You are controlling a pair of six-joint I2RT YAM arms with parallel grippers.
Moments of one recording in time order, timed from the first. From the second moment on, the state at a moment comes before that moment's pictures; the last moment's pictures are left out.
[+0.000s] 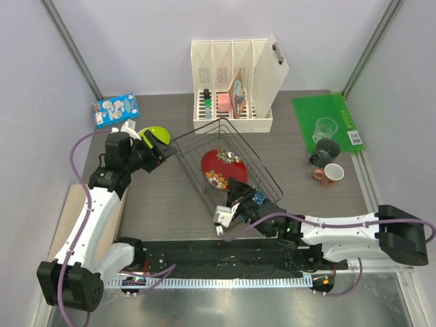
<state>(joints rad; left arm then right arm) -0.14 0.98 0.87 -0.40 0.32 -0.81 1.28 1.09 0.40 0.67 0.50 -1.09</state>
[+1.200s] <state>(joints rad) -0.34 0.94 0.78 -0.40 0.41 -0.76 1.37 1.46 0.58 0.80 0.40 -1.41</state>
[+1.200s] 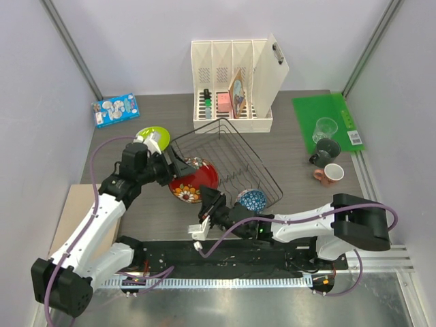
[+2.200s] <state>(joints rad) -0.34 0.89 0.76 -0.33 0.42 -0.83 1.37 1.42 0.55 0.84 0.41 -1.36</state>
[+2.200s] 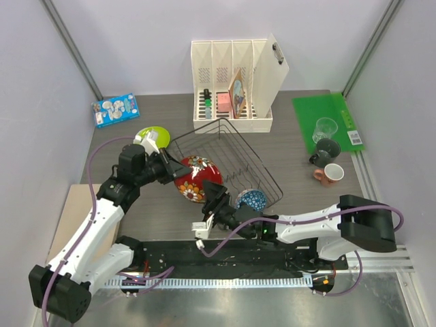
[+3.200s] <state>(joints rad) 0.05 1.16 0.89 -0.04 0.19 -1.01 1.47 0.71 0.58 0.56 0.76 -0.13</state>
